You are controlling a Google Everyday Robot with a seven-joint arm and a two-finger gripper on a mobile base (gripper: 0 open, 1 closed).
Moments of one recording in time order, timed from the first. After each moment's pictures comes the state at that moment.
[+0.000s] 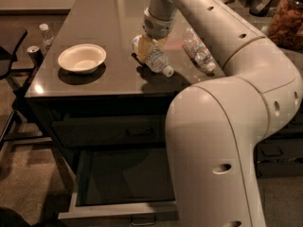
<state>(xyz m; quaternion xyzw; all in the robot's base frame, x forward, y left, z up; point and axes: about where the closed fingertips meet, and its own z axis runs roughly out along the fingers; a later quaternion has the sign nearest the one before) 0.740 -0.016 0.855 -0.38 0.91 0.07 0.13</state>
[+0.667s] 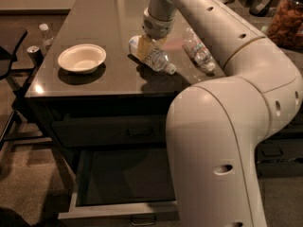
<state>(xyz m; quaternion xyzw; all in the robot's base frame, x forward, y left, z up) 0.743 -0.012 0.854 -0.38 0.91 0.07 0.14</state>
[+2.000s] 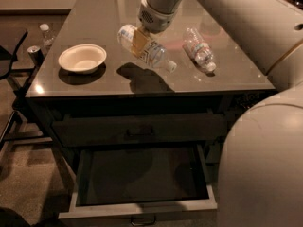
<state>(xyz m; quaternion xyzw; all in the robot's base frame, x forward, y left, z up) 0.685 0.002 0.915 -0.43 0.88 0.07 0.21</state>
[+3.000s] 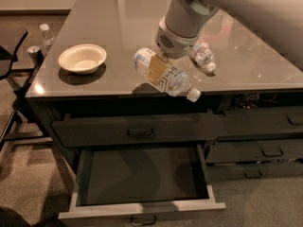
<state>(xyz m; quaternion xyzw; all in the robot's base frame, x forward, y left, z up) 0.577 -0.045 0.902 -0.41 0.89 0.05 0.17</state>
